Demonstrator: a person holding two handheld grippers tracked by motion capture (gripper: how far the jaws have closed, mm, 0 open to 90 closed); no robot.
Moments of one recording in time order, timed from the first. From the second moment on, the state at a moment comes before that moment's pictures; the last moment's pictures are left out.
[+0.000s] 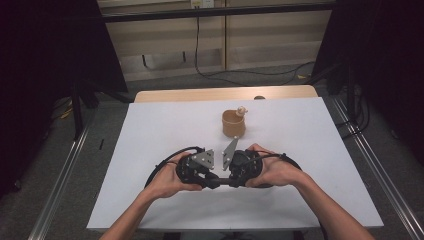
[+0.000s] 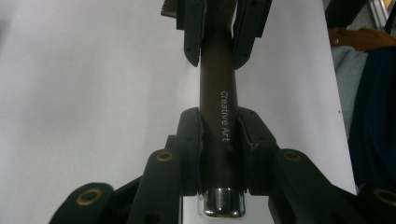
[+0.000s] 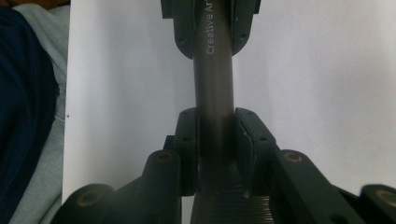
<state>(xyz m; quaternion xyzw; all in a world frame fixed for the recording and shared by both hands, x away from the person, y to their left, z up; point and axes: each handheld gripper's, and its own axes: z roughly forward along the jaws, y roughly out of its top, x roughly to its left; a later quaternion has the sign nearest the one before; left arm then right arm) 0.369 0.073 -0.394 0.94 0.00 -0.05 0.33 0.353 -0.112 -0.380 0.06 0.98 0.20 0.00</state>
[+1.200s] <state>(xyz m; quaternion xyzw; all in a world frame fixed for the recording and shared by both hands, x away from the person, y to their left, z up) 0.380 0.101 -0.400 0.92 0.09 -0.05 0.37 0.352 -0.159 -0.362 0.21 0.92 0.32 0.05</state>
